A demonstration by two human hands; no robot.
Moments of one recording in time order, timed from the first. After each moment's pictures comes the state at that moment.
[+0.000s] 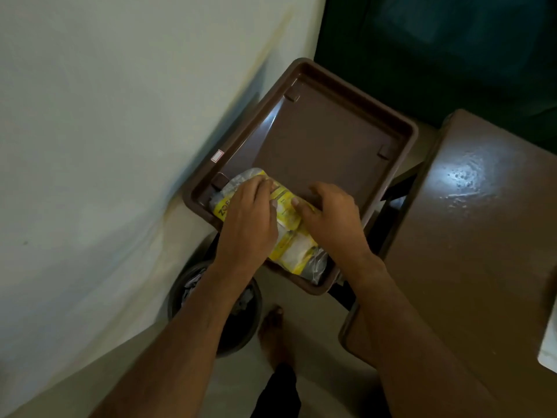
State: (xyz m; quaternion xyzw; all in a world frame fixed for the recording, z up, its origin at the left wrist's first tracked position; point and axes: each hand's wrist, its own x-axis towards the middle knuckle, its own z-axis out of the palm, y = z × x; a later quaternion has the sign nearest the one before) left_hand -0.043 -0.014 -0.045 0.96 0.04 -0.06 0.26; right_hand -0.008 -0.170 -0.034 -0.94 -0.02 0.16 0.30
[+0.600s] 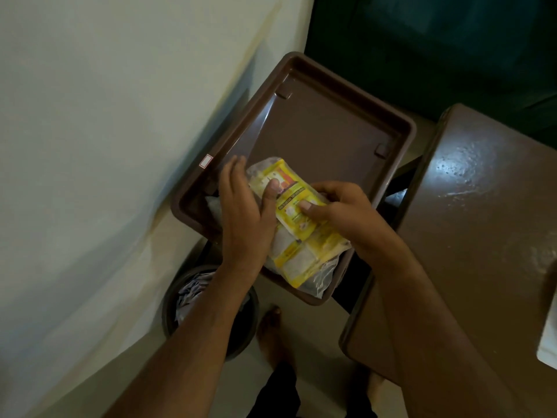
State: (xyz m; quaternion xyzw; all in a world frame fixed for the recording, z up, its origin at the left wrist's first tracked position) left_hand -0.021 -0.025 -0.059 0.88 0.18 0.05 0.43; right_hand 0.021 -0.193 -0.024 -0.76 0.15 0.32 0.55
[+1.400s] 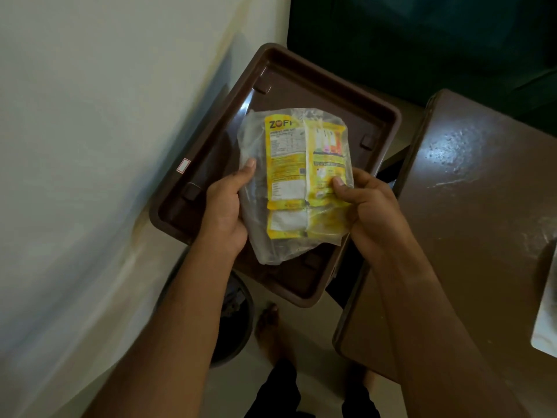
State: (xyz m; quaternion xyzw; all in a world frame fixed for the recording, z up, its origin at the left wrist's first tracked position) left_hand 0.016 -0.024 -0.046 0.45 0.37 -0.16 0.80; right_hand 0.019 -0.235 -0.037 -0.53 0.29 0.21 0.76
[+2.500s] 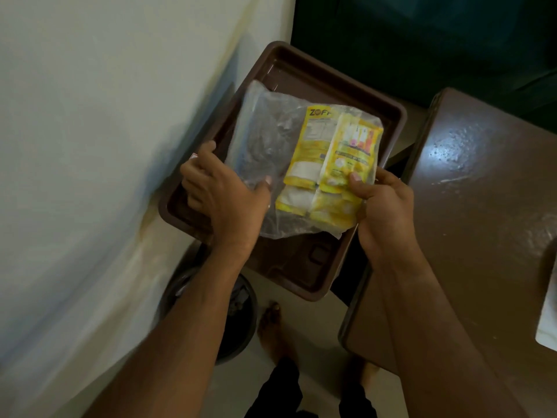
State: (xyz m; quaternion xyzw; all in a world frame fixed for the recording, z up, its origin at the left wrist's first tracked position) left_hand 0.006 -0.029 -0.043 0.90 0.30 0.04 0.30; right_hand 0.010 -0.221 -0.027 -0.56 0.37 0.08 0.74
